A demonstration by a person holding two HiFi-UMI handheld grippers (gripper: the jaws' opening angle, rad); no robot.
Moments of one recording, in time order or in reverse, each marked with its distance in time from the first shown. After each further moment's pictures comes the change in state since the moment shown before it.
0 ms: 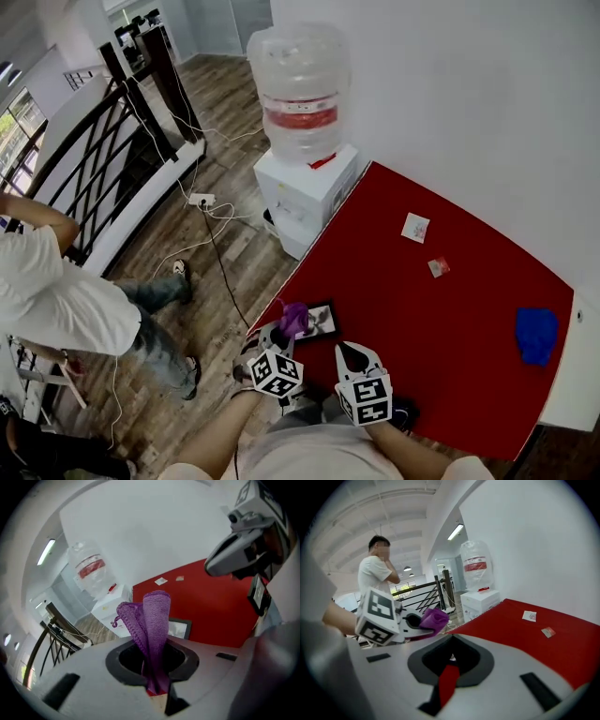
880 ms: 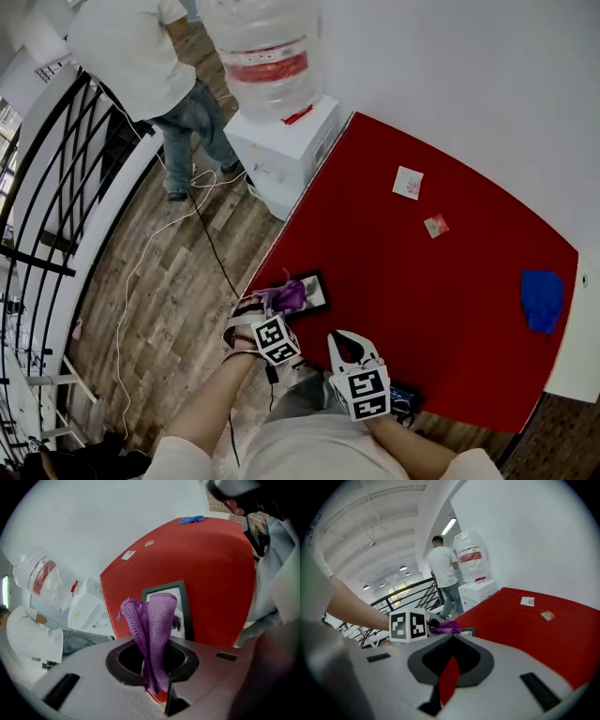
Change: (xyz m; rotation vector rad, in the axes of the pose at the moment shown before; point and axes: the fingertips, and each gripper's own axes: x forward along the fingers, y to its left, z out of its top) left arm 0.085 -0.035 -0.048 0.426 0.240 -0.139; right arm -0.001 -0.006 -0.046 0.078 0.070 0.010
